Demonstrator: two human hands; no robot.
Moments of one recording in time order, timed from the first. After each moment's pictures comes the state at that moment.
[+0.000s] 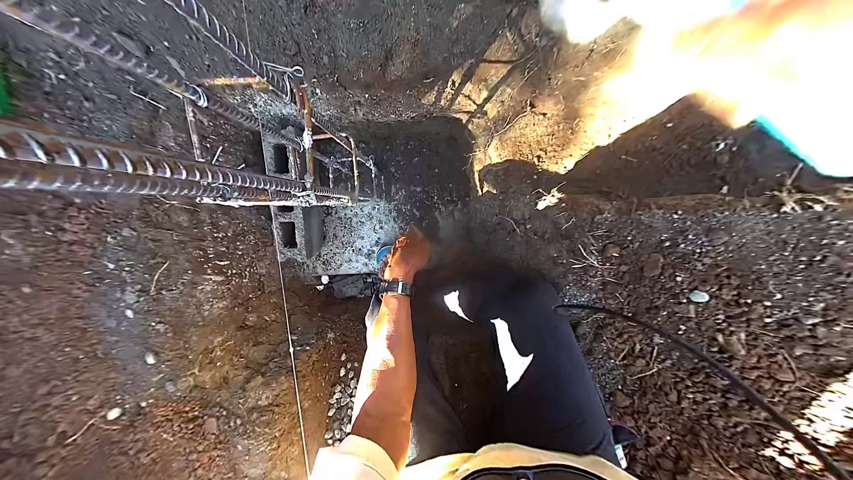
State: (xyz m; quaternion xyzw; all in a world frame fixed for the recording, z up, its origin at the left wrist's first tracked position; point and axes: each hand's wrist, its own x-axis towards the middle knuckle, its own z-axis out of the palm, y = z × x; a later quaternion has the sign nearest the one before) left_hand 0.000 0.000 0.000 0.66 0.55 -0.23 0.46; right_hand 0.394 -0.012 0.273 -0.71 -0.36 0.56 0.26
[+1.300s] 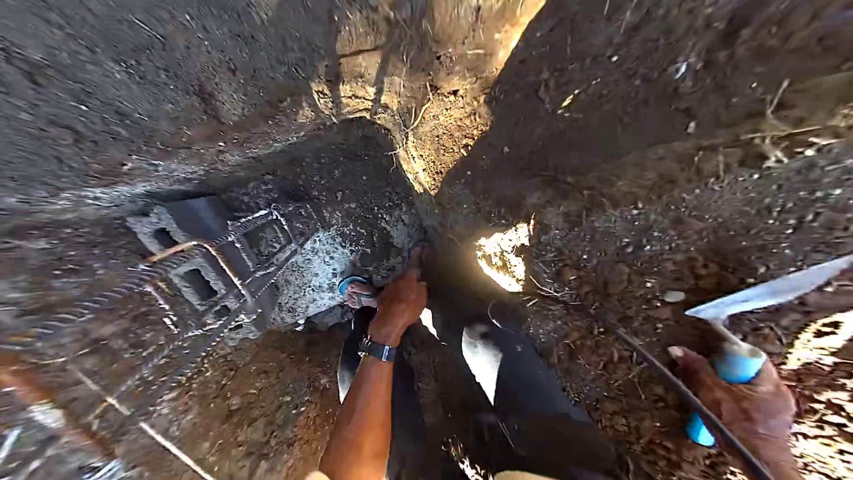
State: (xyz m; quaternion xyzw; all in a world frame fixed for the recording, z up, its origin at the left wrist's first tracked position) left_hand 0.110 -0.020 -0.014 0.69 0.35 -0.44 0.46; right_hand 0.306 -0.430 0.158 -0.97 0.07 0.22 0.10
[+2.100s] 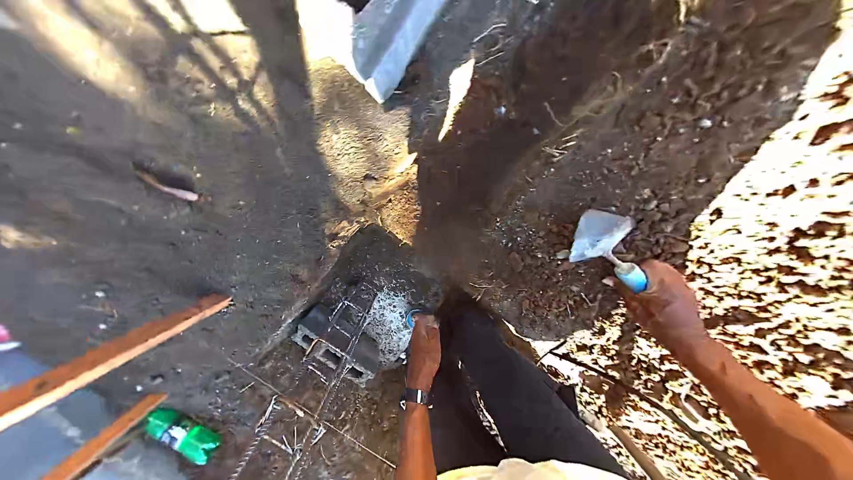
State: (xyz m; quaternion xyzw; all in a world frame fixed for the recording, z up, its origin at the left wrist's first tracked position) left_hand 0.139 -0.033 0.149 0.69 0.42 -0.37 0.46; right_hand 0.321 -0.435 0.180 -0.95 0.02 0.27 0.13
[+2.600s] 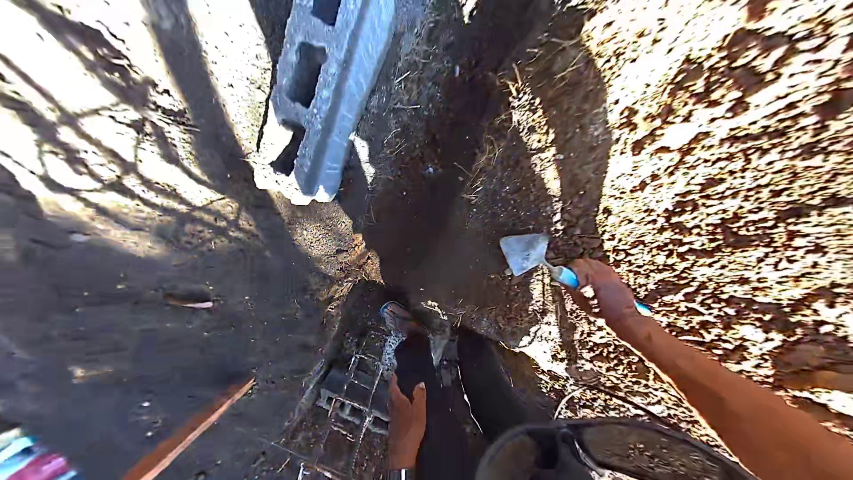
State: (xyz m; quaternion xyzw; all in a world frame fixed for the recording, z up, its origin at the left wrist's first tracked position) left_hand 0.163 -0.003 0.256 0.78 0.39 -0.43 0.25; right_hand 0.323 -0.456 0.172 -0.95 0.02 0.28 0.15
